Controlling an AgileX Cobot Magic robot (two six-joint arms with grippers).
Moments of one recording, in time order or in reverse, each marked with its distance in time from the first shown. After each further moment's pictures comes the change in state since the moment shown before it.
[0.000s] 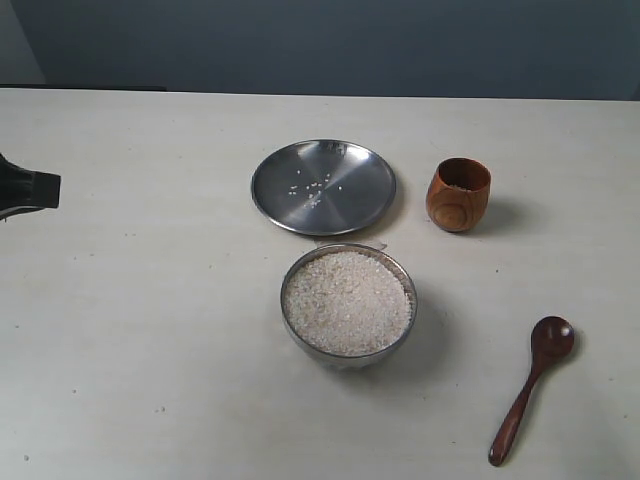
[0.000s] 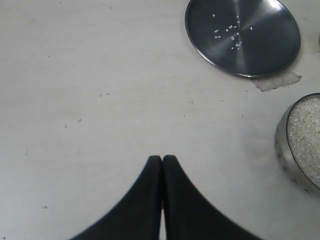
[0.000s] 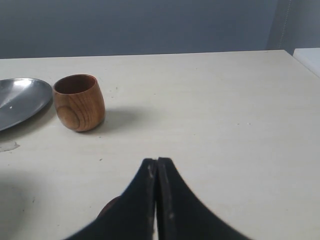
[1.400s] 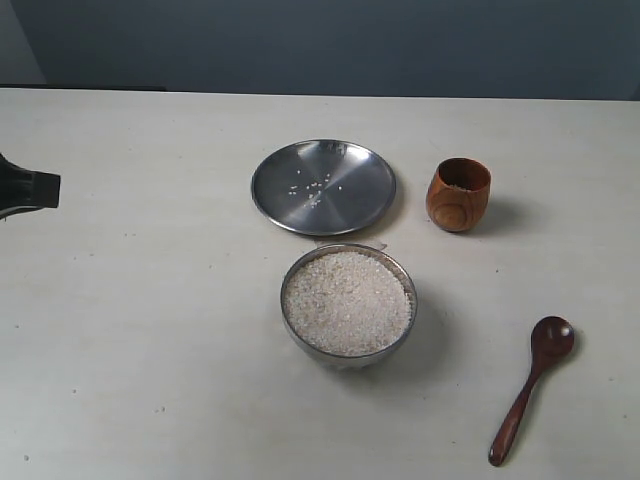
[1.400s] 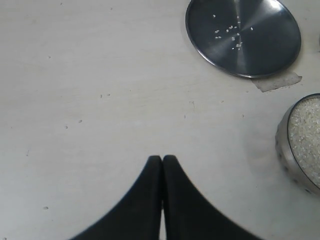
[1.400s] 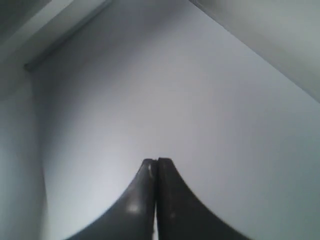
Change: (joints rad) left arm 0.000 0.000 0.000 0.002 -0.002 0.001; right arm 0.000 -0.003 -0.076 0.071 -1.185 0.587
